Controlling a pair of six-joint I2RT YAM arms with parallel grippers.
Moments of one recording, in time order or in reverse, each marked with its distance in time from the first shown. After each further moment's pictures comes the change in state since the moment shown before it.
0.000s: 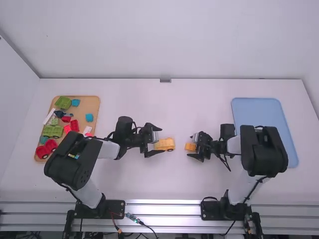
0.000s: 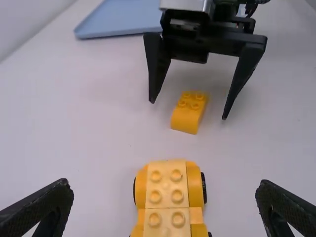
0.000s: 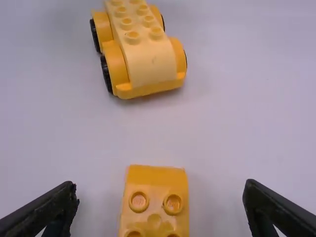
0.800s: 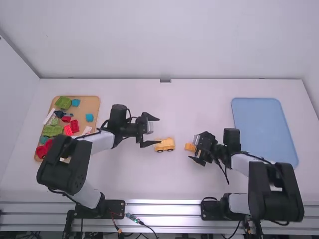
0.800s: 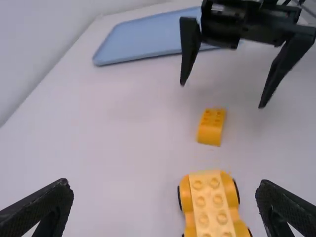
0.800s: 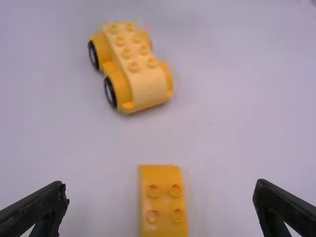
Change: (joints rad) left arm 0.063 -0.045 0.157 -0.238 0.121 0.140; right arm 0.017 -0.388 -0.193 0.000 0.130 0.140
